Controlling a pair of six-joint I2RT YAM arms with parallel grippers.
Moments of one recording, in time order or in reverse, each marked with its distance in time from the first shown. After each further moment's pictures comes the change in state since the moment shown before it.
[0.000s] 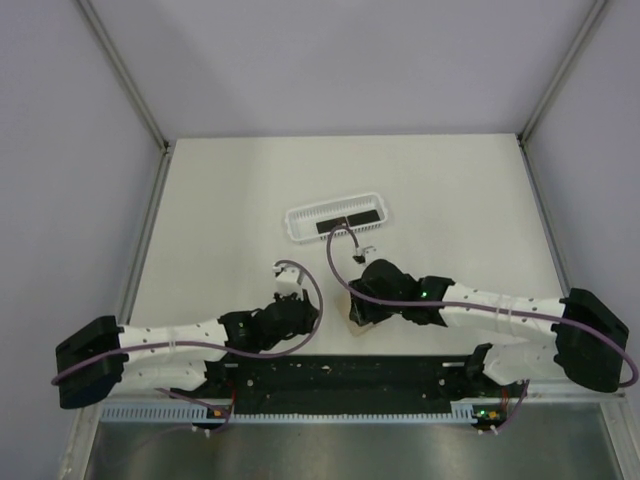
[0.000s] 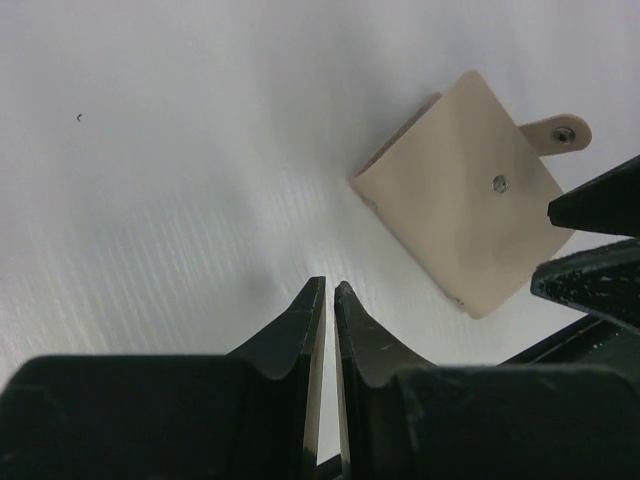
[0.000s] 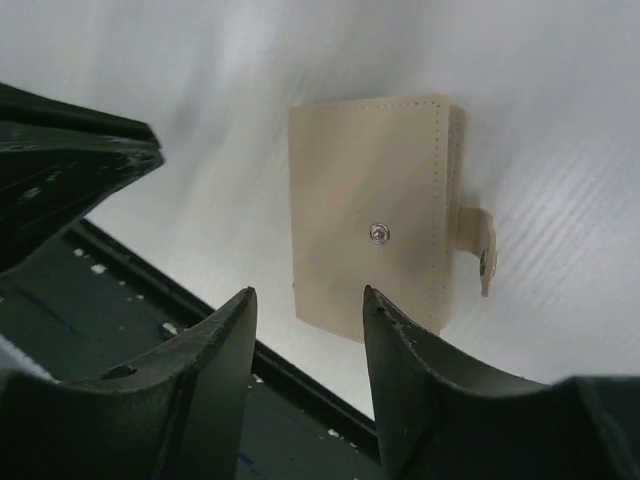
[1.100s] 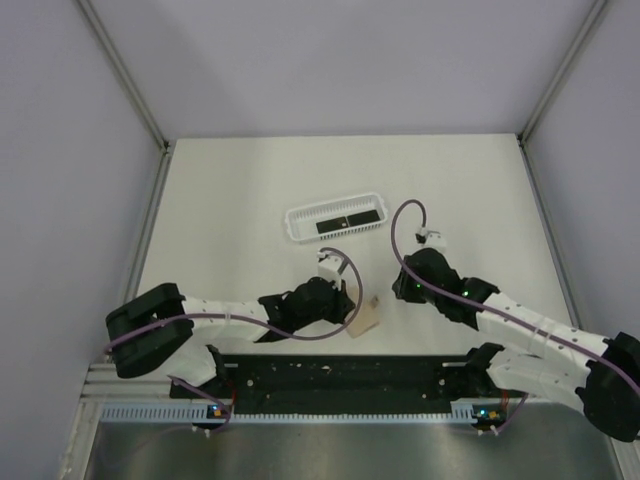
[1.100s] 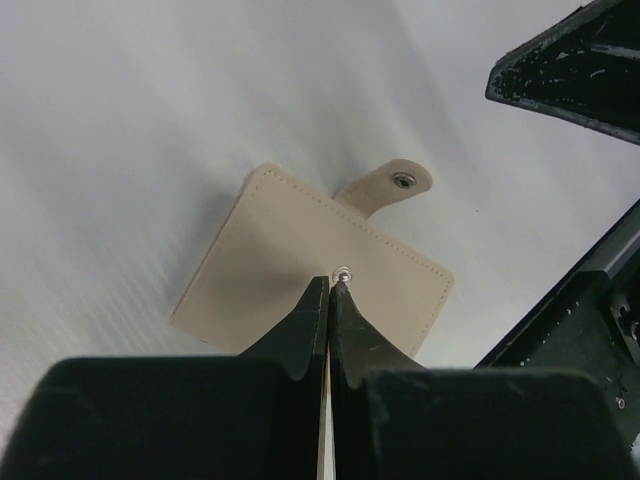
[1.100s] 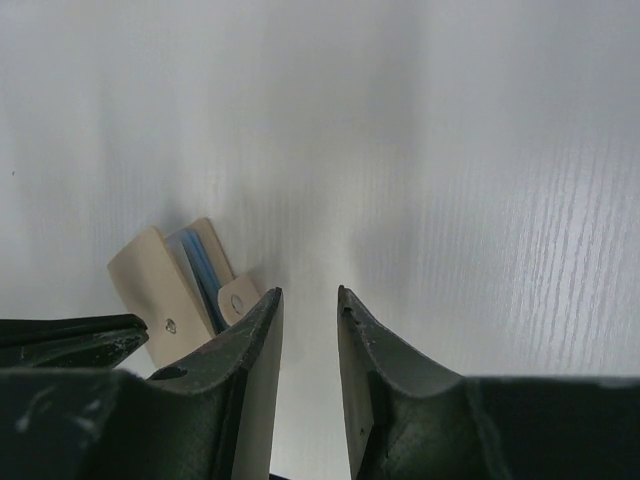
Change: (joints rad) left arm 0.037 0.385 0.191 0.299 0.241 0.193; right arm -0.292 -0.298 -0.177 0.004 0.138 0.119
